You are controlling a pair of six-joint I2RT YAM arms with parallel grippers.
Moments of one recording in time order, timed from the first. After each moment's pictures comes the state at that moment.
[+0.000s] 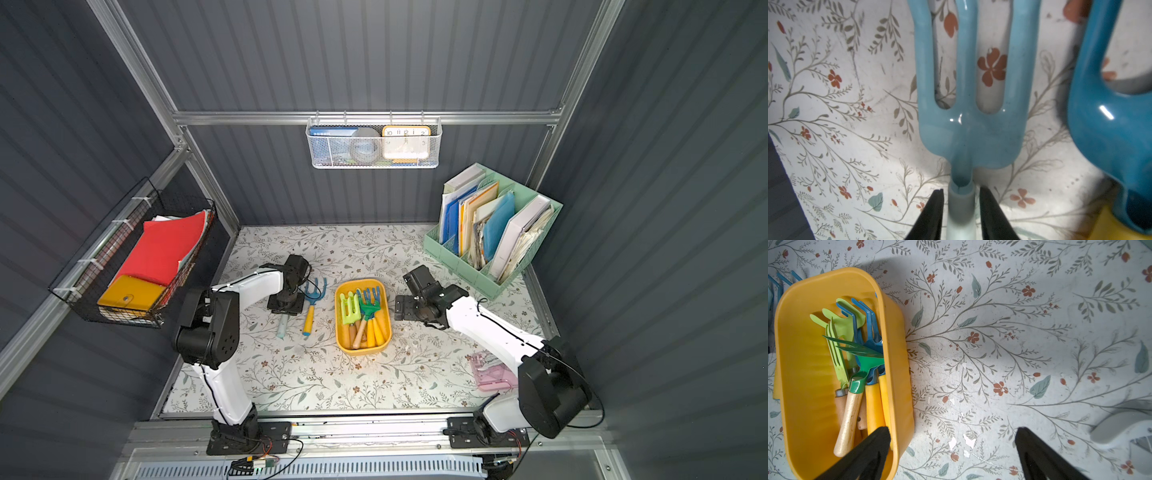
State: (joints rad) left arm -0.19 1.91 1.24 -0.80 -0.35 -0.20; right arm 0.56 1.42 1.00 -0.65 0.09 0.58
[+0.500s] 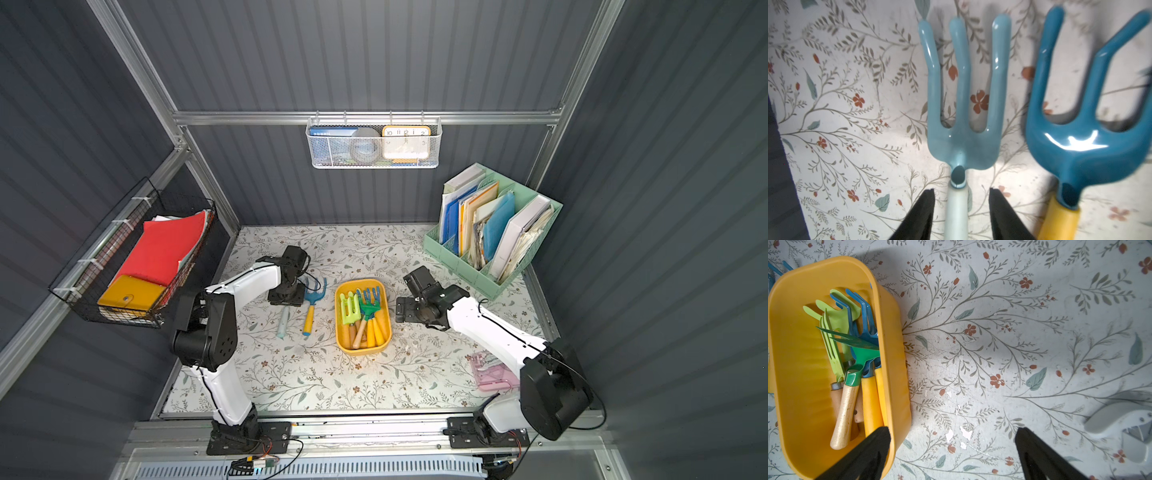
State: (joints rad) left arm -0.19 1.87 1.35 -0.84 -0.29 -0.22; right arm 0.57 1.40 1.00 -0.69 0.09 0.58
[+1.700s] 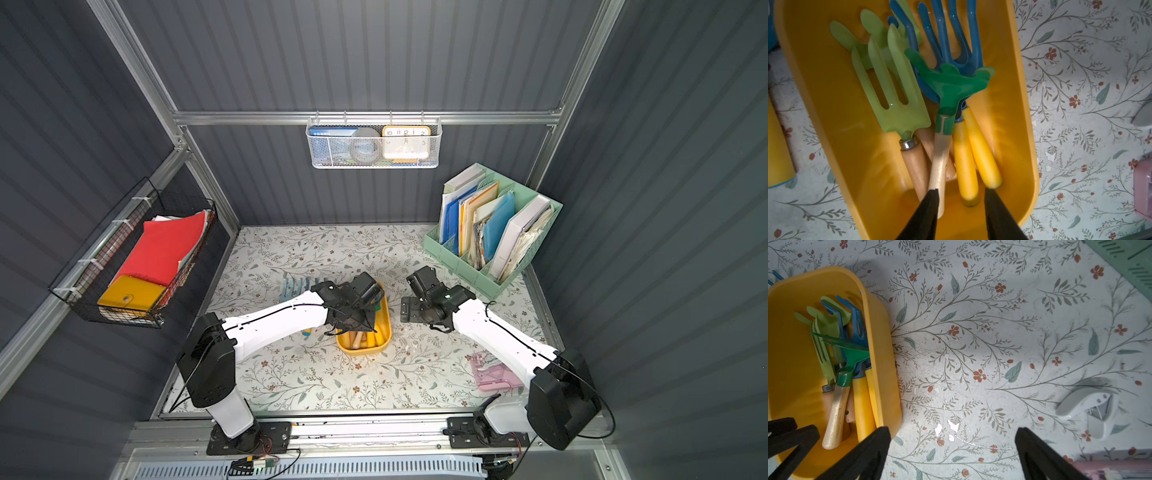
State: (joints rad) left arm -0.84 1.74 1.33 -0.81 -0.11 -0.75; right arm 0.57 1.35 1.01 -0.75 0.15 0.59
